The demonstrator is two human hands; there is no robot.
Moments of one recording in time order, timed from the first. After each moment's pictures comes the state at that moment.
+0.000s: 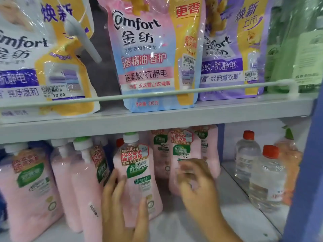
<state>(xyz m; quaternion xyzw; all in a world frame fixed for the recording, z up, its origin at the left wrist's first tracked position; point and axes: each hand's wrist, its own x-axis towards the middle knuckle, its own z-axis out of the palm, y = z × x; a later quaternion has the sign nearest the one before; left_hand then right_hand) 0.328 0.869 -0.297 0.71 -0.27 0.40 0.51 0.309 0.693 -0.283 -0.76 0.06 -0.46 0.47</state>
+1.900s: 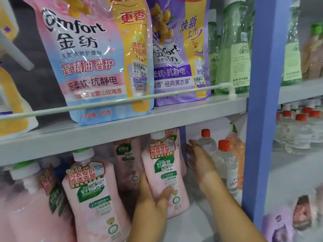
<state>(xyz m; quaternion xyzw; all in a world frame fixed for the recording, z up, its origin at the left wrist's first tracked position) 0.344 0.748 -0.299 0.71 -0.27 -0.04 0.65 0.320 0.569 -0.261 -0.51 0.18 -0.34 0.77</state>
